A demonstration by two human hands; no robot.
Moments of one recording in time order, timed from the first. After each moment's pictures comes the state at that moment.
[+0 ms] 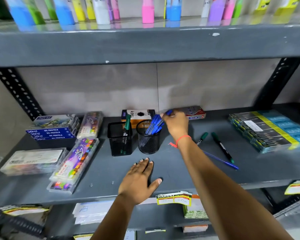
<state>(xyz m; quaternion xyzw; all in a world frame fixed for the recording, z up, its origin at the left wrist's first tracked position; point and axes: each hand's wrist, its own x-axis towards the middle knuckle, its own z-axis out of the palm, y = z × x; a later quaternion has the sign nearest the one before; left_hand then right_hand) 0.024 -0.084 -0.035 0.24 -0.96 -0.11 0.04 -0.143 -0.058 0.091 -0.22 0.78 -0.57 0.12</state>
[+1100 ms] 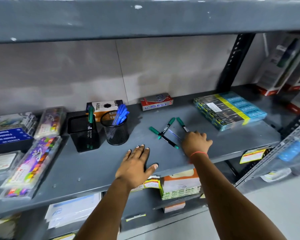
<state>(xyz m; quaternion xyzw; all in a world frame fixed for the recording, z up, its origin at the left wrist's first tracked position) -0.035 -0.036 -0.031 0.17 -0.98 -0.13 0.00 -0.189 0.092 0.021 -0.13 0.99 -0.09 0.06</state>
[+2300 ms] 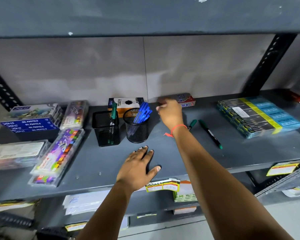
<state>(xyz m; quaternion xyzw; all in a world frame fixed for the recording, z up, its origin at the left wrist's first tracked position) 0.001 -0.069 -0.035 0.21 -0.97 -0.14 0.05 -0.155 -0.043 0.089 -0.25 0.84 -0.47 0.12</state>
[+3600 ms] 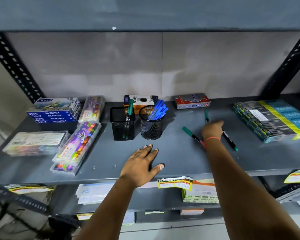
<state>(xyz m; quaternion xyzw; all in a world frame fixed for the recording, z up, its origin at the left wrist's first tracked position) 0.027 -0.085 -0.032 0.22 -0.96 -0.17 0.04 -0.190 0.010 0.030 0.04 0.83 -0.54 0.11</state>
